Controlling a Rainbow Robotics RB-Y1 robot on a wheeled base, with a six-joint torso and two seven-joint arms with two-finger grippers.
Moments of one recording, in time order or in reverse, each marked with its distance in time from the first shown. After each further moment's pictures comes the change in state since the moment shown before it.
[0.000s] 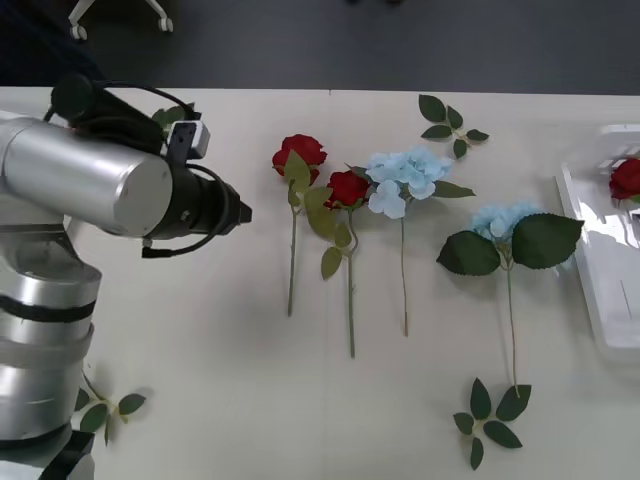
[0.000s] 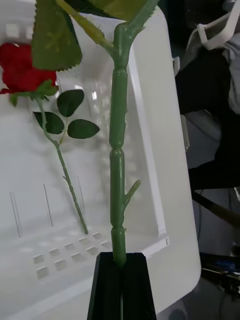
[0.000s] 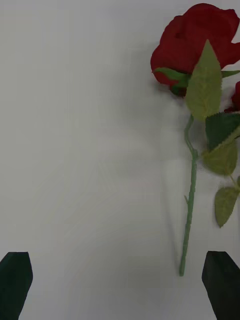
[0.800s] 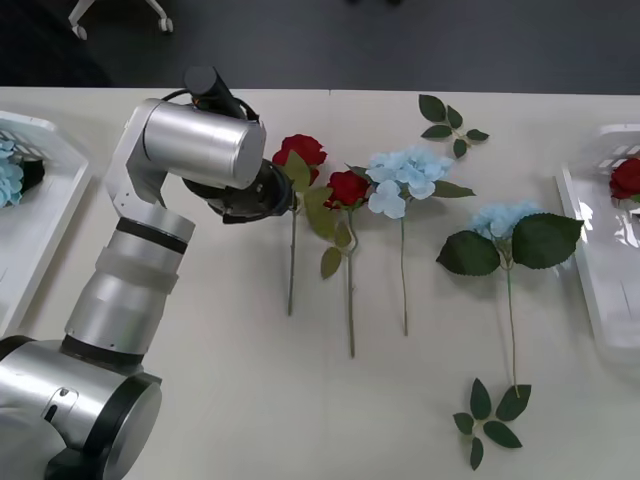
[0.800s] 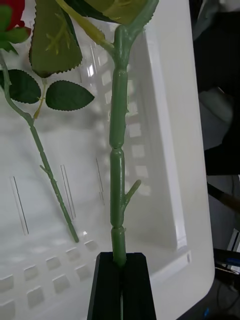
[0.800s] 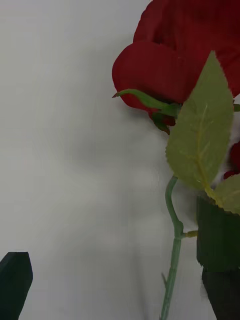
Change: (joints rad) right arm 0.000 -0.001 0.146 0.297 0.065 -0.252 -0.002; left arm -0.256 -0.131 -0.023 0.584 -0.094 -0.235 0.002
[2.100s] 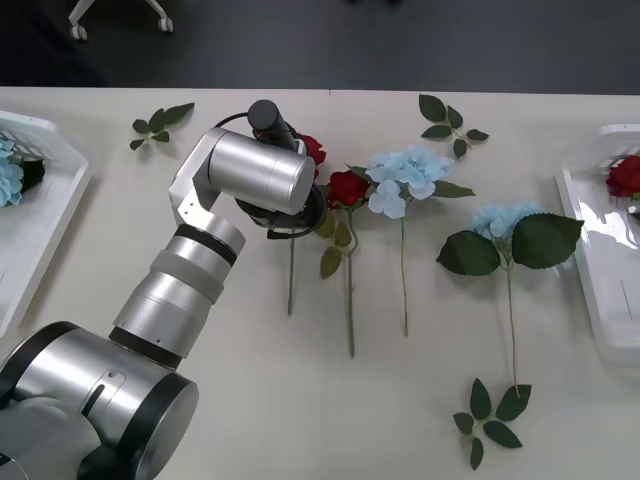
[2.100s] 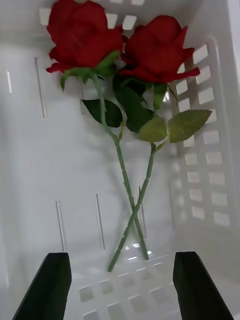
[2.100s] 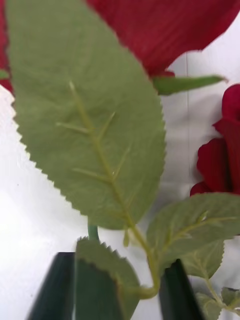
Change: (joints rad) right arm -0.002 -0.024 0.021 -0.025 -0.230 -0.085 -0.002; left arm -0.062 -0.104 -0.040 0.252 -0.083 -0.204 0.000
